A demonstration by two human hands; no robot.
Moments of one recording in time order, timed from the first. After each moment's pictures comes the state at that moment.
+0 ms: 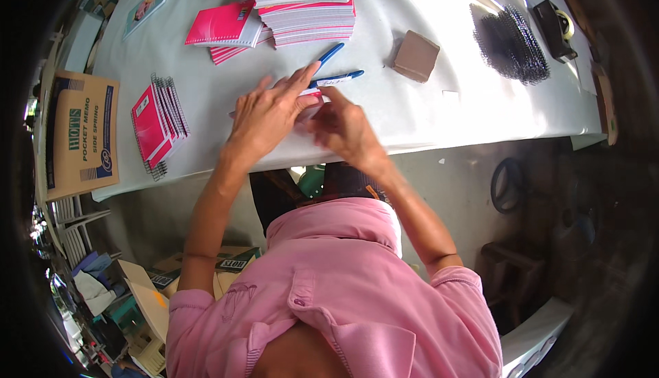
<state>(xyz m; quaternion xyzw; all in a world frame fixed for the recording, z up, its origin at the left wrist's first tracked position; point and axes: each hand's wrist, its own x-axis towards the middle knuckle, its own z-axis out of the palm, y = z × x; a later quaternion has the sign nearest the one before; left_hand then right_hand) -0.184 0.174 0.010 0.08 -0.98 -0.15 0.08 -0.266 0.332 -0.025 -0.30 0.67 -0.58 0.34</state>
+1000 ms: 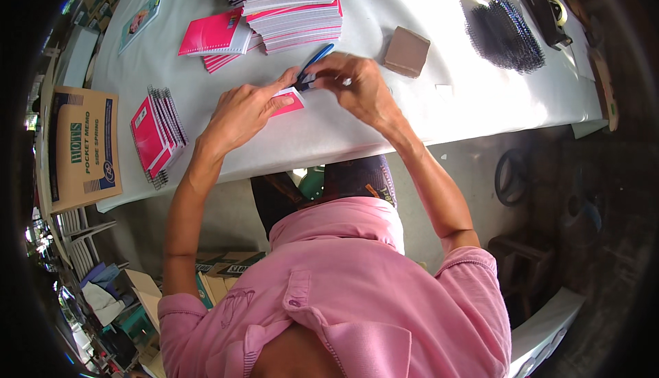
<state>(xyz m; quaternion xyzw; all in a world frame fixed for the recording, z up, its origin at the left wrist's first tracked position) -0.186 0.138 0.011 0.03 -0.98 -0.19 -0.02 -0.322 0.324 -0.004 -0.43 0.71 -0.53 0.18</state>
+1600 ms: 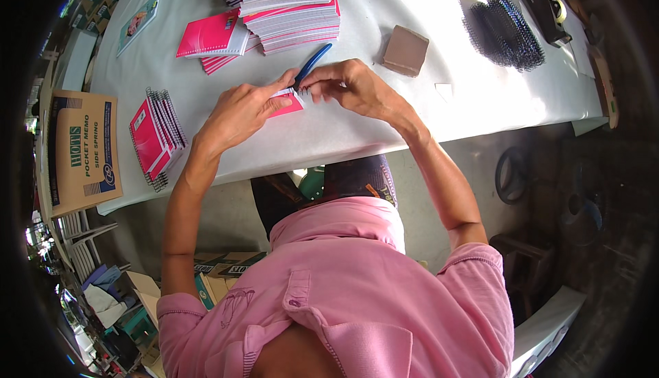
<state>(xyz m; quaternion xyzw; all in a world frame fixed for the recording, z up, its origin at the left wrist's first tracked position) -0.190 0.133 0.011 0.03 -0.98 -0.20 -0.06 -0.334 0.320 -0.002 -0.50 0.66 -0.48 0.29</state>
